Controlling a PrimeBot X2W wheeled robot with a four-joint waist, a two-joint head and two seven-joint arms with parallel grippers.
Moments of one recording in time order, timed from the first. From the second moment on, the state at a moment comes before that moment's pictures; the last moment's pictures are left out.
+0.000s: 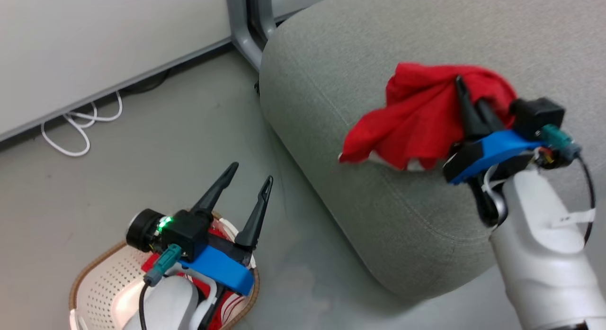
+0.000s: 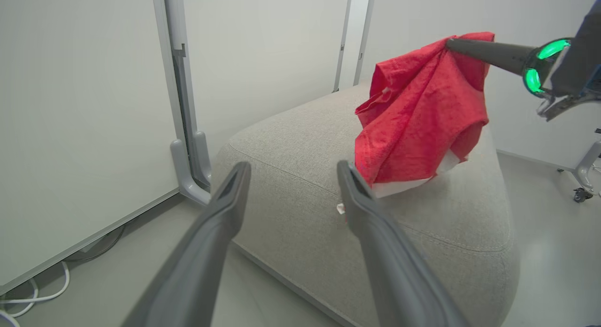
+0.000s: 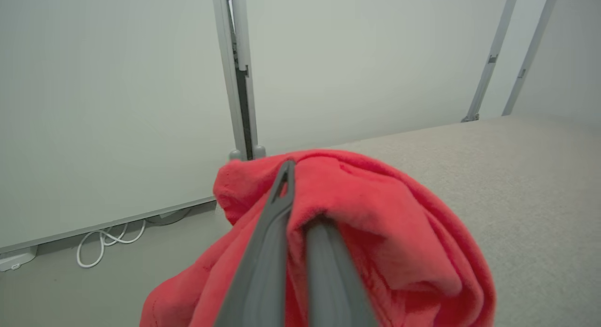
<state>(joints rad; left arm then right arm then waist) -0.29 0.21 -0.48 0.29 -0.31 -0.13 -0.26 -0.68 -0.07 0.04 0.71 0.15 0.13 -0.25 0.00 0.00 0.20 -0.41</state>
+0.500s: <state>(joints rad) -0.48 0.36 -0.53 0.12 -0.26 -0.13 -0.26 -1.01 -0.21 -0.25 0.73 0.17 0.13 -0.26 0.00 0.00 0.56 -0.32</state>
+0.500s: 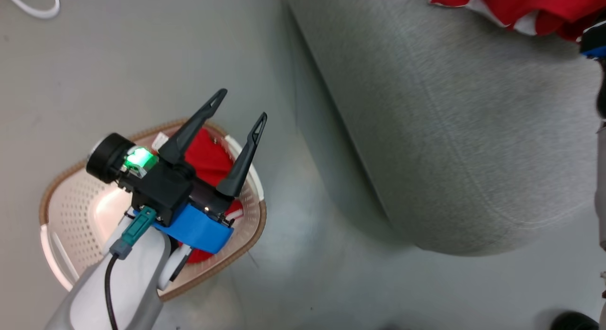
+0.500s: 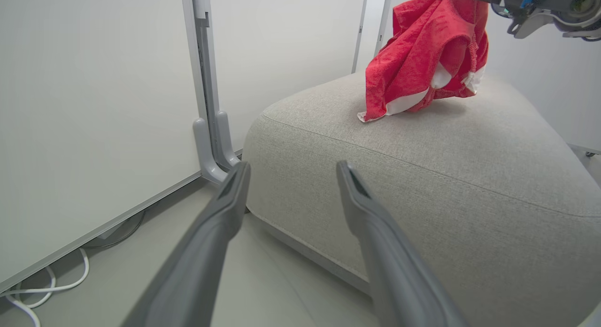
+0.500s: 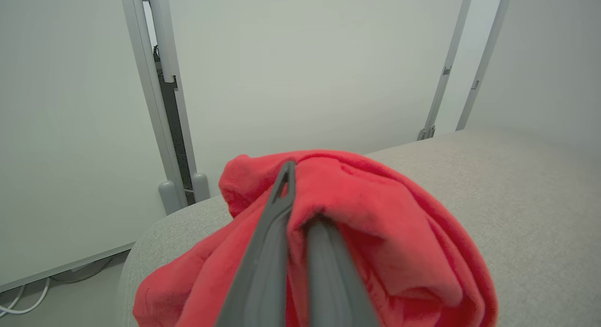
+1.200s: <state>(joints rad) -0.50 0.39 -0.51 0.08 -0.24 -0.13 -0.26 -1.04 -0.23 -0.39 0.84 0.07 0.13 -0.26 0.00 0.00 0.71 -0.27</state>
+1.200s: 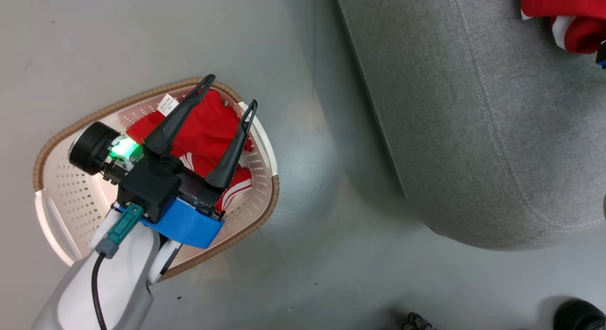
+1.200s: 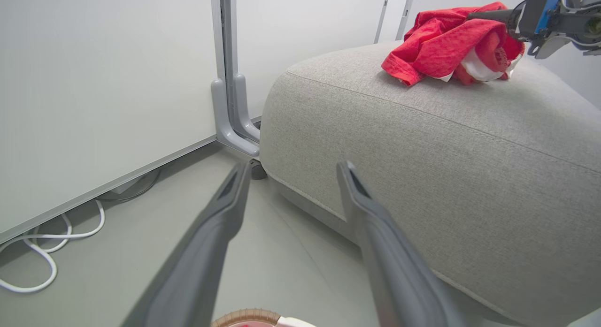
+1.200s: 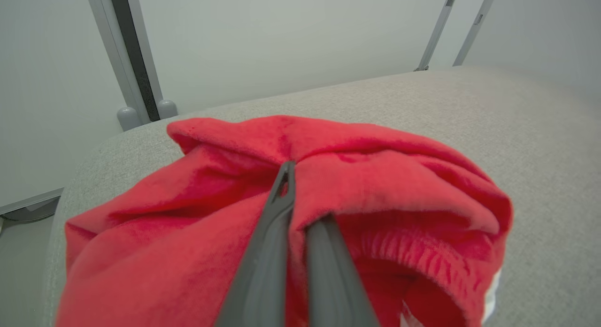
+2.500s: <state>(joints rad) -0.23 0.16 -0.36 0.29 -0.33 -0.13 -0.26 -0.55 -0.20 -0.16 0.65 0.01 0.13 -0.26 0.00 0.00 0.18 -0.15</state>
